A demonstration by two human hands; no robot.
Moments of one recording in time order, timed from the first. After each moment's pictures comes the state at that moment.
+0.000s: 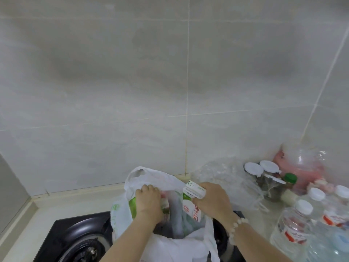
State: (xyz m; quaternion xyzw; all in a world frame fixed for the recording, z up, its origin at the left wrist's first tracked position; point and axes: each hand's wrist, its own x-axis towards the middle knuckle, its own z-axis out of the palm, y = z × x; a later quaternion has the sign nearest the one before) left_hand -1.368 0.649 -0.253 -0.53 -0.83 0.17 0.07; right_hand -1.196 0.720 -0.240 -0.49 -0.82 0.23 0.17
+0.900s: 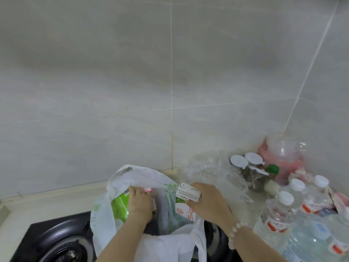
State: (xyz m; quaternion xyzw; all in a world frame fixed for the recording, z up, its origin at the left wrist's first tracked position) left_hand -1.366 0.677 -0.293 -0.56 -0.79 0.25 0.07; right_hand -1.166 0.726 -0.255 -0.46 -0.84 0.24 0.18
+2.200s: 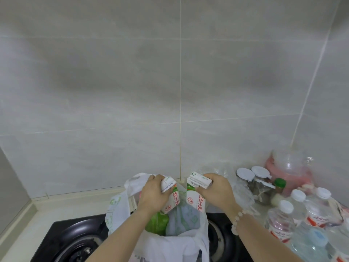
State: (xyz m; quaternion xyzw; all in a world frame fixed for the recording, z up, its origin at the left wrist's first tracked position) left_hand -1.340 0.650 -0.226 -0.52 -0.78 -0.34 -0.05; right_hand -1.161 0.731 -0.213 -0.49 -0.77 0.28 0.28
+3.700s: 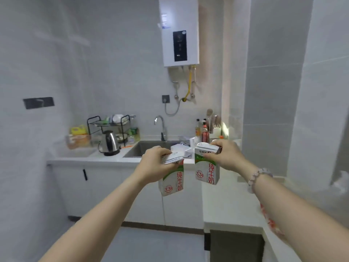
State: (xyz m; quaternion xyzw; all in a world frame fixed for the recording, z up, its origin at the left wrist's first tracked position) left_hand -1.090 -0.006 -0.075 0.19 -0.92 -0.19 0.29; right_hand -1.250 0.151 -0.066 0.41 -0.81 0.41 0.01
